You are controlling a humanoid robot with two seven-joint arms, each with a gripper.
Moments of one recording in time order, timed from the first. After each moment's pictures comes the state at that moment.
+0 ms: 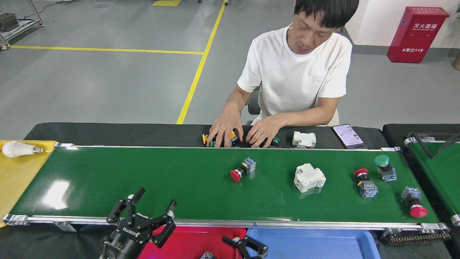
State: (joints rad) left arm -0.03 0.13 -0.09 -1.53 -1.50 -0.36 0.07; right arm 0.09 0.14 0.16 -1.72 1.31 -0.51 0.22
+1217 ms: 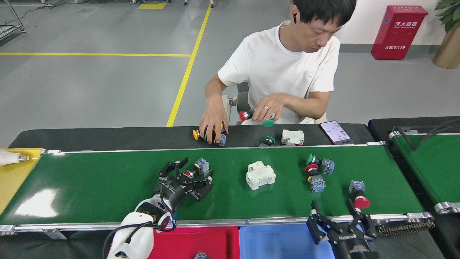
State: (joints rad) left arm -0.52 0.01 -0.26 -0.88 -1.59 -0.32 0.02; right arm 0.00 0.01 0.14 -1.56 1.32 0.04 0.11
